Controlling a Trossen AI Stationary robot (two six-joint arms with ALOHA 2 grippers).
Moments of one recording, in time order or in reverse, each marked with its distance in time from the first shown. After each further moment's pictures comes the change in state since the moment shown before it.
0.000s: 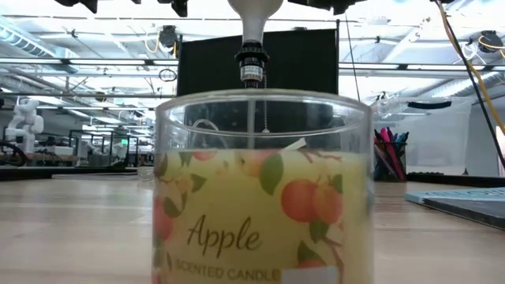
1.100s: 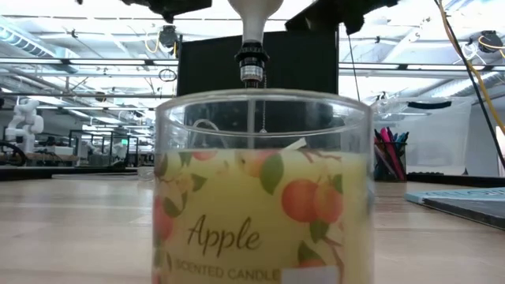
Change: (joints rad) left arm 0.013 -0.058 0.049 -0.258 -0.186 0.049; right arm 0.122 0.106 0.043 -0.226 0.137 0.175
